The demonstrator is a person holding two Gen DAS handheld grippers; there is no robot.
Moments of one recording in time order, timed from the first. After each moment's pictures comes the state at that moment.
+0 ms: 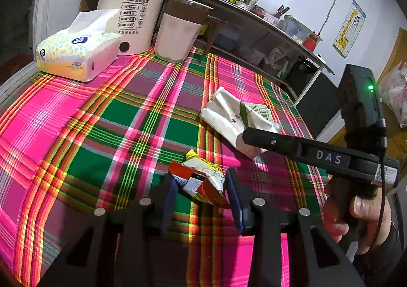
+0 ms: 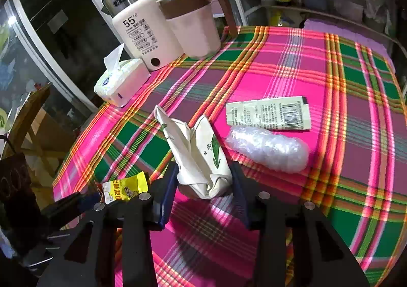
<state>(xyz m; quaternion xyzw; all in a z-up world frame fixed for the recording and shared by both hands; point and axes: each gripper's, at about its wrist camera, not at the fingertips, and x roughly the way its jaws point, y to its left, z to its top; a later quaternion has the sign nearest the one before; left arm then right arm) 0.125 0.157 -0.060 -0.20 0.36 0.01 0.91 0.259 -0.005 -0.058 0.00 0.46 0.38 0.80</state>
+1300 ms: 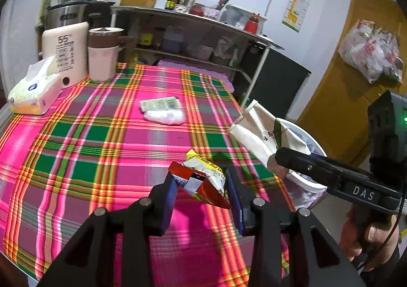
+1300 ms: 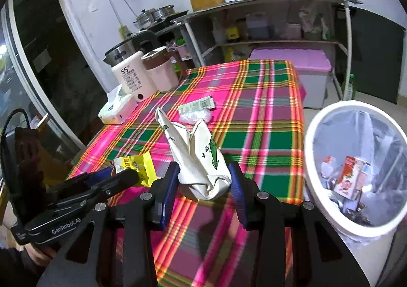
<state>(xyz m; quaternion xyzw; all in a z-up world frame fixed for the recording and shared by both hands) 0.086 0.042 -0.004 -0.12 0.34 -0.09 0.93 0.134 -0.168 0.001 0.06 0.38 0.29 0.88</state>
